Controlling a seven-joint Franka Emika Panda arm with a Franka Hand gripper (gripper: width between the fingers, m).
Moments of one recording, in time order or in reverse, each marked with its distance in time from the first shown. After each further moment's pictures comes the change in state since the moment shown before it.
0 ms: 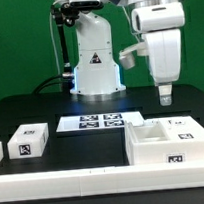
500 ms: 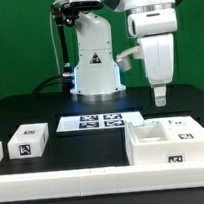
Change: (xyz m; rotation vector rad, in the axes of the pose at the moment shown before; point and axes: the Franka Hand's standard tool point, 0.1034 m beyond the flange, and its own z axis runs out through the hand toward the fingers) arm -0.002 -0.008 0.005 -0.010 0.007 0.001
